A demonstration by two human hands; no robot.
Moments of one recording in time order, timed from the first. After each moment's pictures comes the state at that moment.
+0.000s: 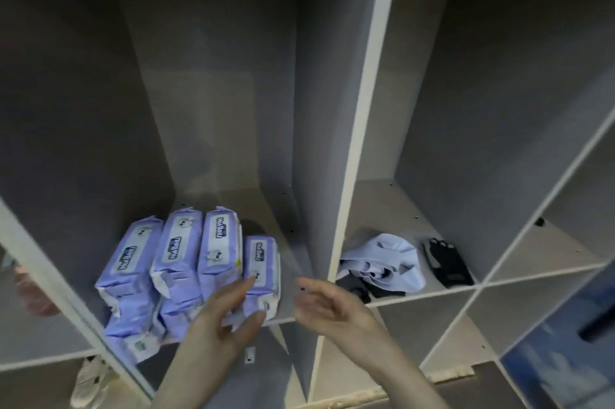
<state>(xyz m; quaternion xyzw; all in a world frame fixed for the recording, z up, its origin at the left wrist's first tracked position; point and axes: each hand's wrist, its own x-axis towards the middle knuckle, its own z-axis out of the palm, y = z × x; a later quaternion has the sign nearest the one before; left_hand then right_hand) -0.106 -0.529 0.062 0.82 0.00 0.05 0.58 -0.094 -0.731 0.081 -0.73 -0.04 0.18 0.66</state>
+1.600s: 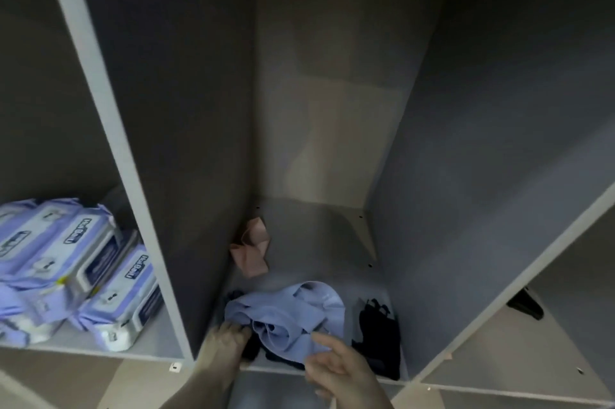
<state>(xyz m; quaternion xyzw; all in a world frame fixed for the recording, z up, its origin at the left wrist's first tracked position) 0.074 -0.775 -0.103 1.00 -0.01 0.01 0.08 0.039 -1.010 0.004 -0.76 0.03 0.29 0.58</state>
